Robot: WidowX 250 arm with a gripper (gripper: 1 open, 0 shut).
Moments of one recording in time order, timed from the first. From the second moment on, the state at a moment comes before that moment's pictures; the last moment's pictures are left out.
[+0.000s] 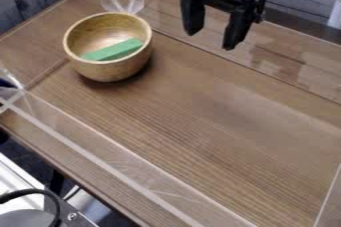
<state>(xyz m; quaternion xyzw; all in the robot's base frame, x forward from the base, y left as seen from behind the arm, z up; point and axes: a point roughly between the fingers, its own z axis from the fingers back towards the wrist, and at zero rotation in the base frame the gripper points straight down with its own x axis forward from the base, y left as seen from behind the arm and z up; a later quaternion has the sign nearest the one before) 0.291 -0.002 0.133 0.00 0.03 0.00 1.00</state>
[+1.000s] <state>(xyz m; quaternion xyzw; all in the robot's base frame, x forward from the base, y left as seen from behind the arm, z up) 0.243 0.113 0.110 -0.01 0.04 0.05 1.00</state>
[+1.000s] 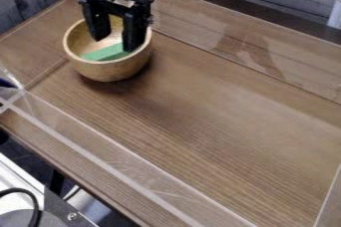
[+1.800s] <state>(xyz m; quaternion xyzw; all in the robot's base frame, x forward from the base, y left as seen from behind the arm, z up) 0.254 0.154 0.073 0.00 0.03 0.07 1.00</state>
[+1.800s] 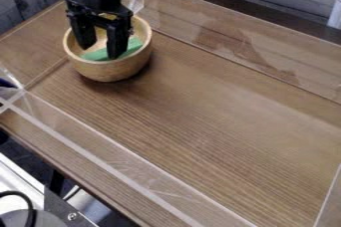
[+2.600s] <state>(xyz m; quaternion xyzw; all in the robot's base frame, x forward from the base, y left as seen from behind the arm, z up) 0.267 0.166 0.047 0.00 0.04 0.07 1.00</state>
